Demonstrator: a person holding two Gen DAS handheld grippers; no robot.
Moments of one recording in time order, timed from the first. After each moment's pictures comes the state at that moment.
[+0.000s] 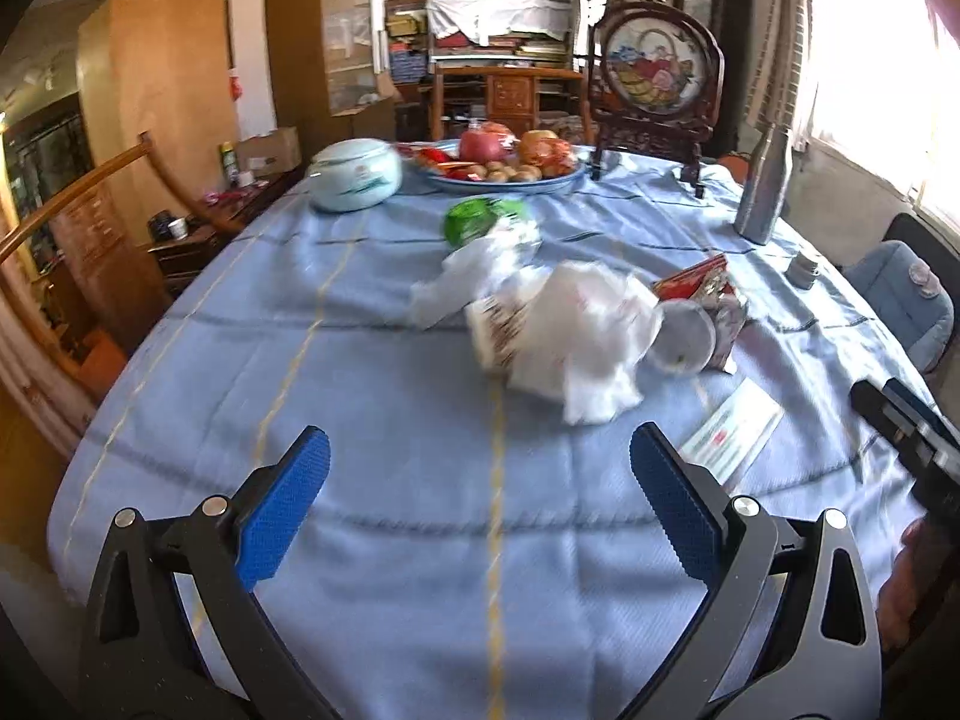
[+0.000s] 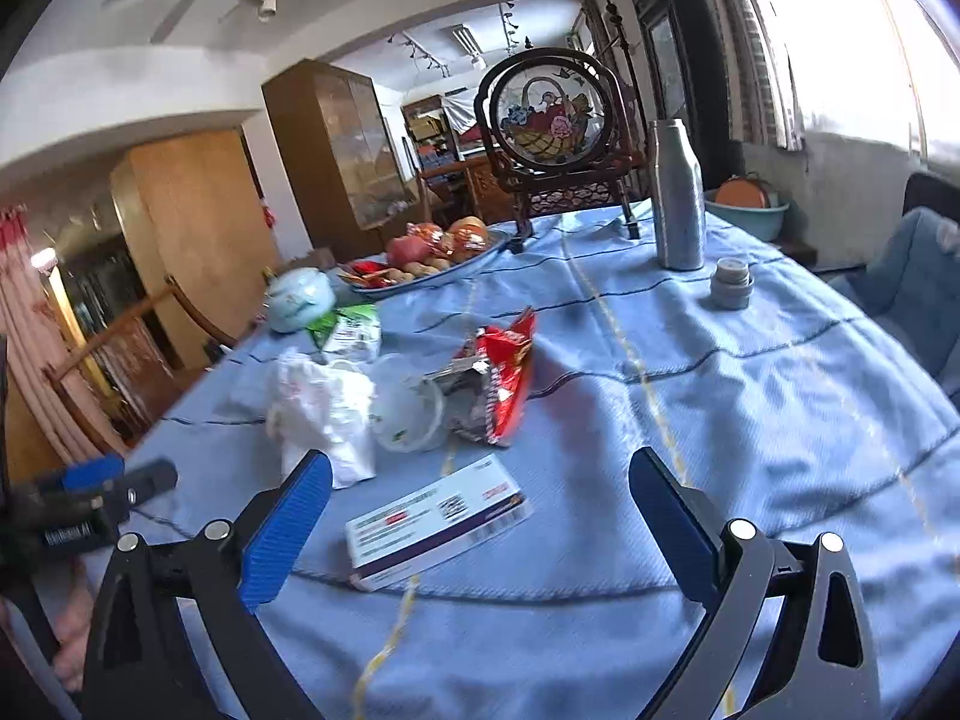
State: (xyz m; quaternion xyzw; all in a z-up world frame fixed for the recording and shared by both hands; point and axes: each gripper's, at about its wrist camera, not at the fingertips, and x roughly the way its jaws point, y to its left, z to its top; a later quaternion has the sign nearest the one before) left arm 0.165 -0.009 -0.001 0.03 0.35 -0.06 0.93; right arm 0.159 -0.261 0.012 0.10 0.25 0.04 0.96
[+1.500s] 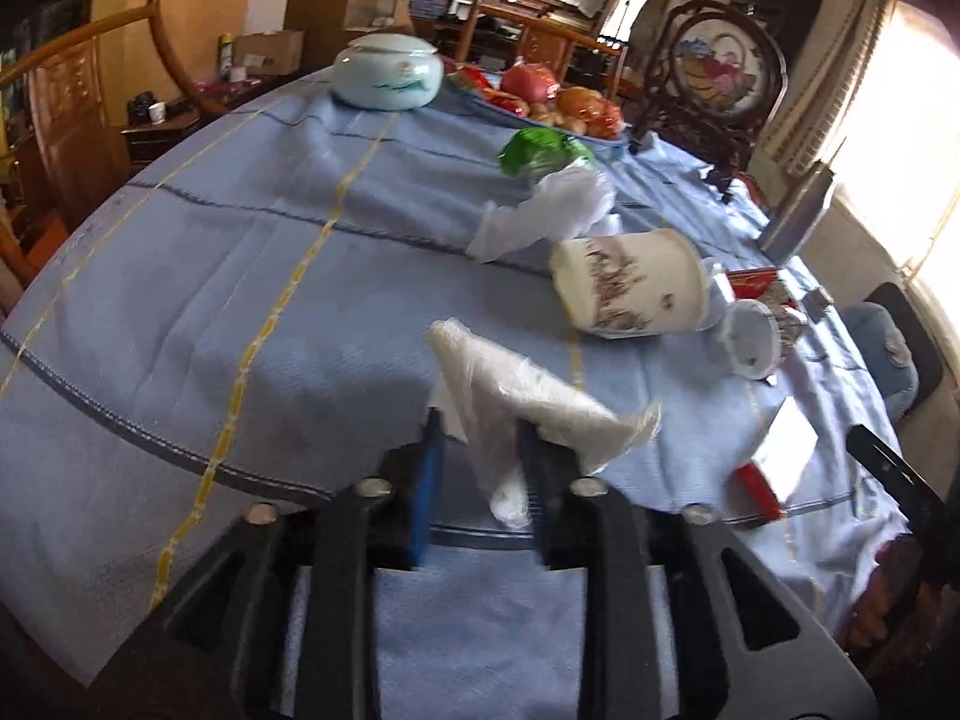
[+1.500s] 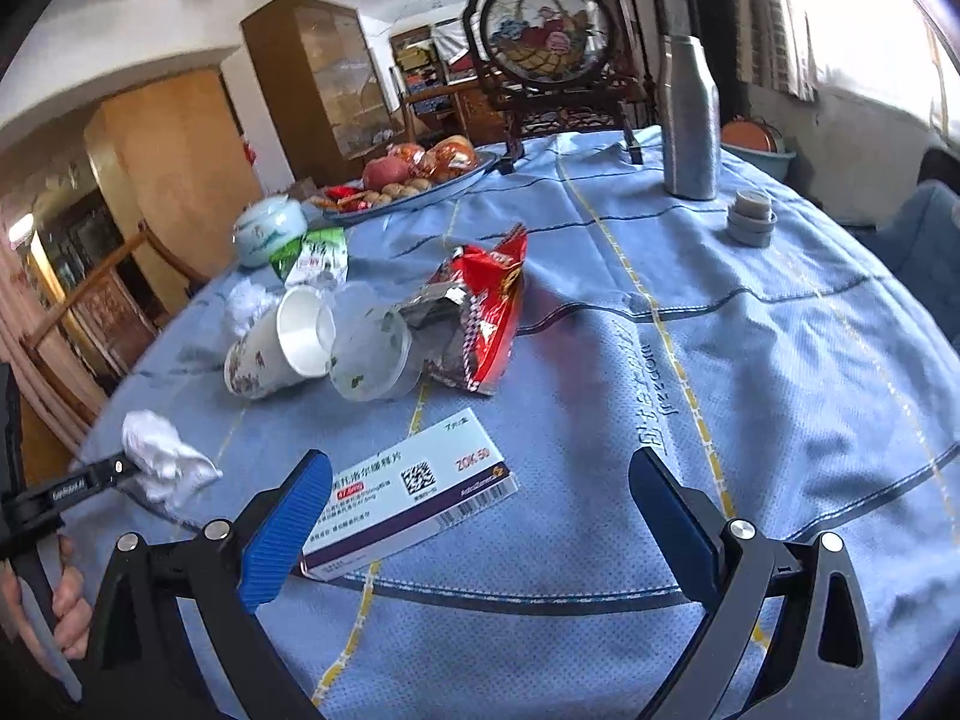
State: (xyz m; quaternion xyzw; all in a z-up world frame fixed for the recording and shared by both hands) left arm 0.200 0.073 -0.056 -0.10 0.41 -0.08 0.90; right arm 0.200 -0.255 -0.017 0.09 0.35 0.04 0.93
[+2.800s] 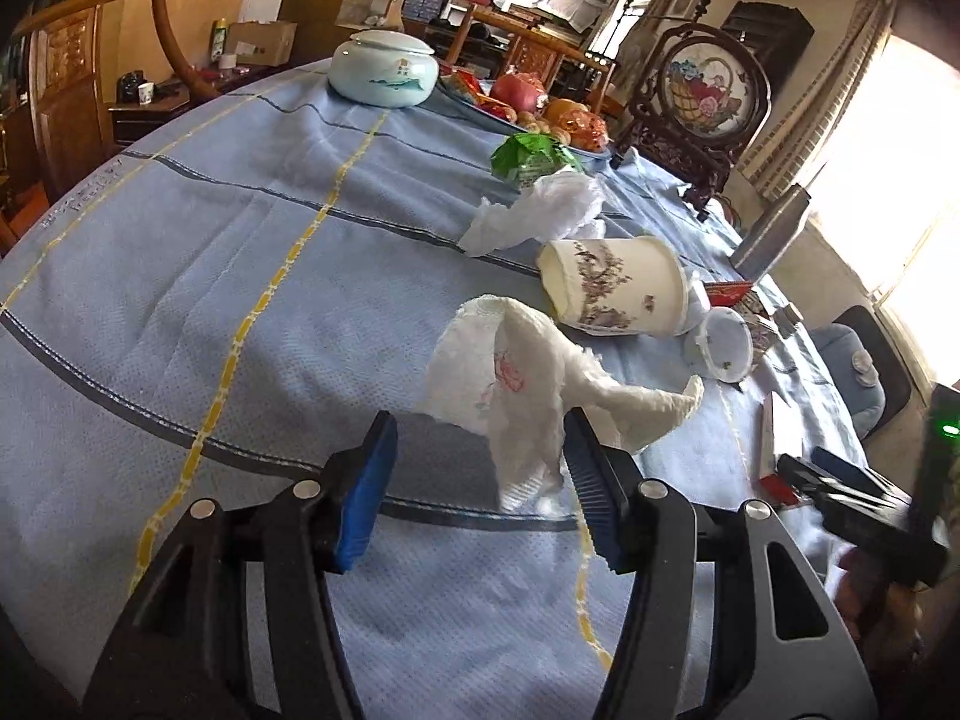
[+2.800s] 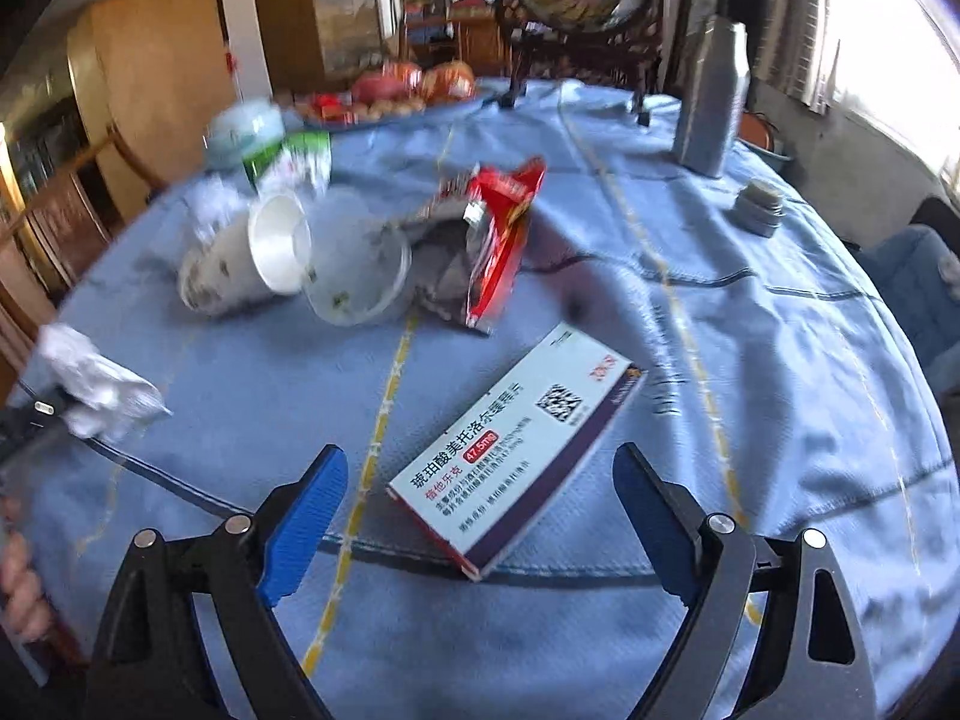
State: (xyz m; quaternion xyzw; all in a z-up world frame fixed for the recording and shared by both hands) left arm 0.187 0.084 -0.055 -0.14 0.40 -0.11 0.90; right arm 0.220 -0.221 -0.035 0.00 0.43 0.00 0.90
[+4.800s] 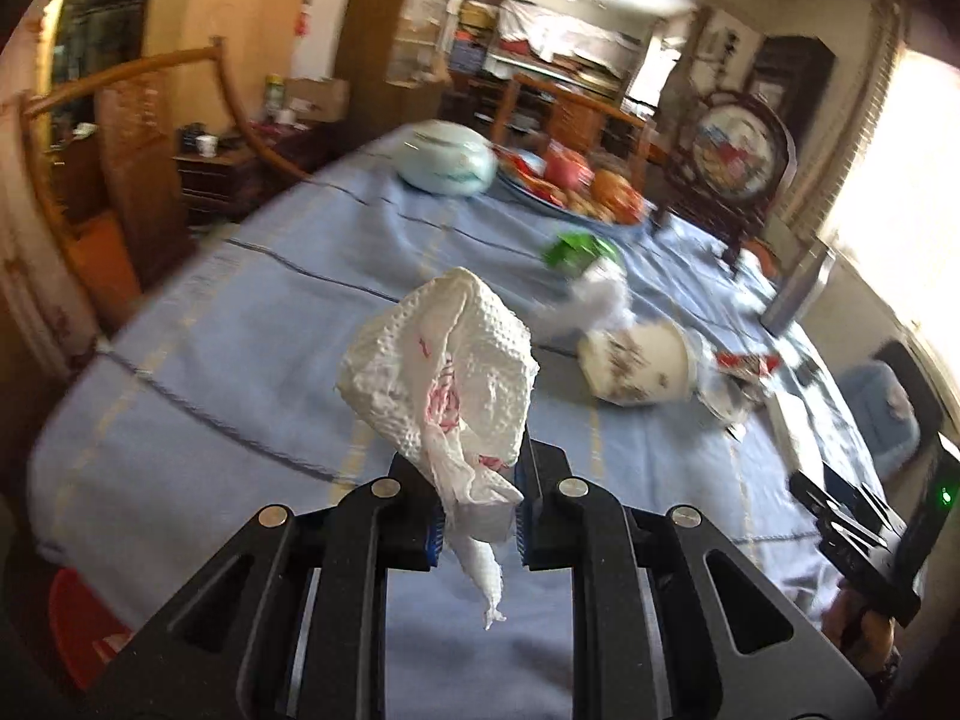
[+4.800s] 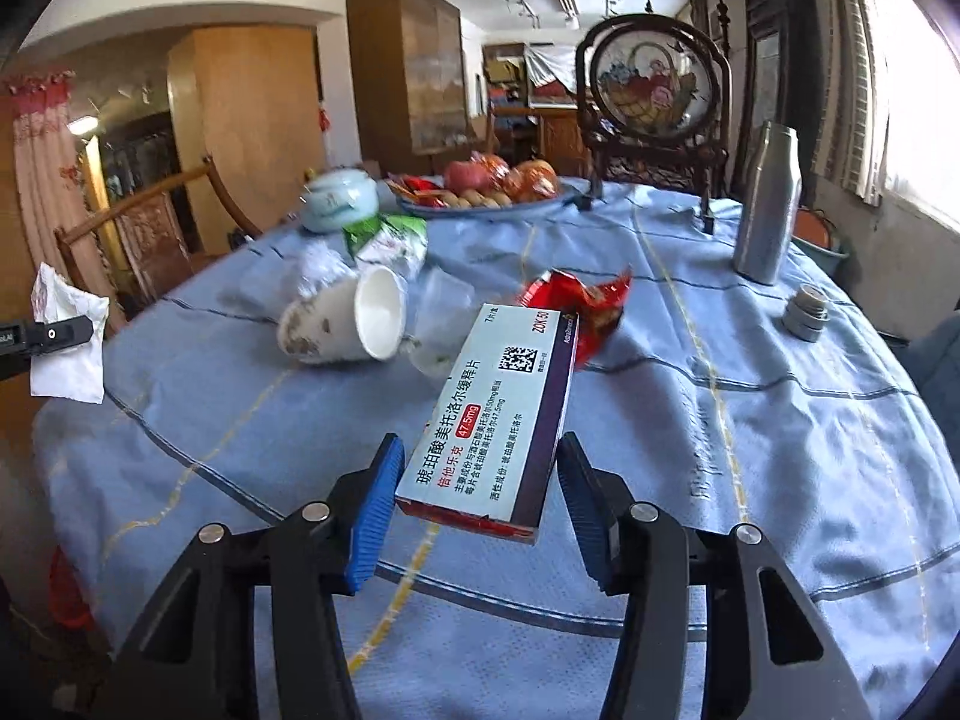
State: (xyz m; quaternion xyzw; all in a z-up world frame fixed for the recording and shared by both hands) left arm 0.144 0.120 0.011 -0.12 0.34 -0.02 0.93; right arm 0.191 -0.224 -0.011 -0.01 0.30 0.12 0.95
